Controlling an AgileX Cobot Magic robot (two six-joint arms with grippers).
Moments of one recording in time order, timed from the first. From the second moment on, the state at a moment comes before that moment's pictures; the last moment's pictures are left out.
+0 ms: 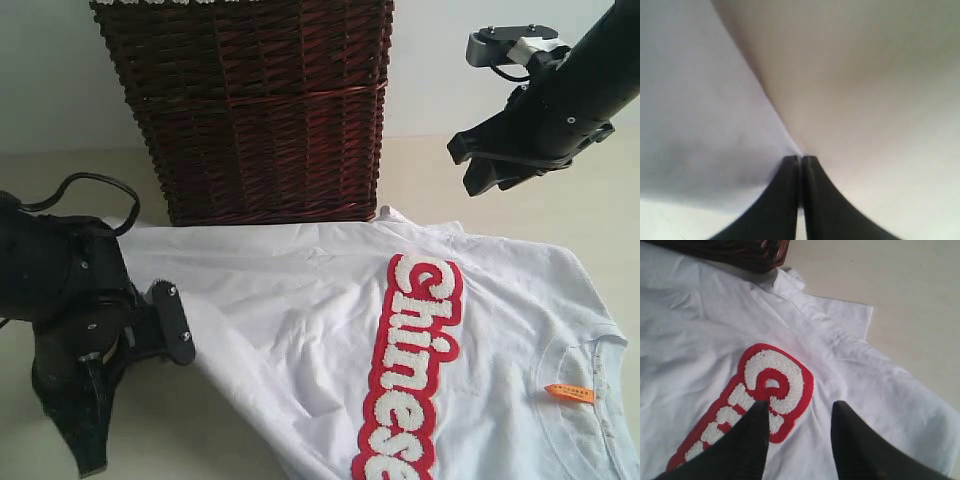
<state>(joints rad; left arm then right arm) -0.65 1.87 -0.81 0.55 0.78 0.05 0.17 1.76 -1.31 0.27 0.82 -0.31</state>
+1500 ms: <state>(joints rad) -0.58 1.35 -0.69 0.28 1.21 0.61 0.17 1.76 -1.31 0.33 0.84 -0.35</state>
